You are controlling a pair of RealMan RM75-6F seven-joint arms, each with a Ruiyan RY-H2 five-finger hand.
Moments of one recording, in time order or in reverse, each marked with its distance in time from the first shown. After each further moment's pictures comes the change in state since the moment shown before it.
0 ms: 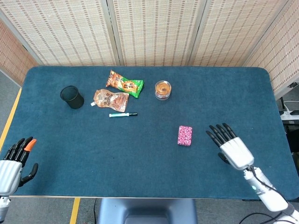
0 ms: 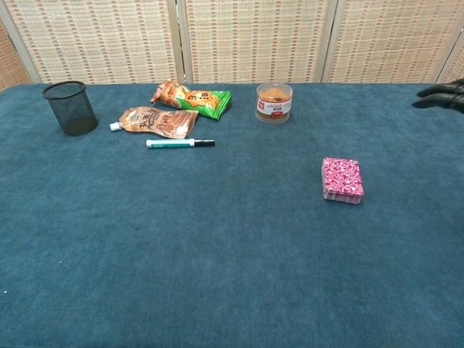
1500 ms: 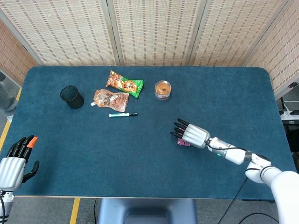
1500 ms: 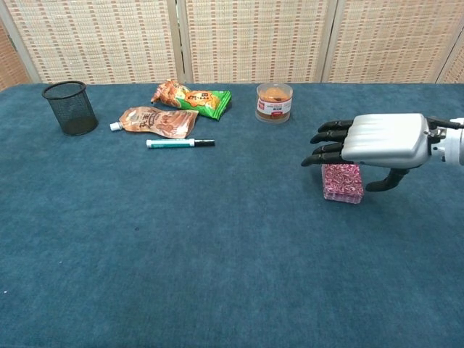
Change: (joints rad) left arm -0.023 -0.014 -0.020 -0.036 -0.084 -0.086 0.096; right arm 0.478 -0.329 -0.175 0.683 -0.212 -0.217 0.307
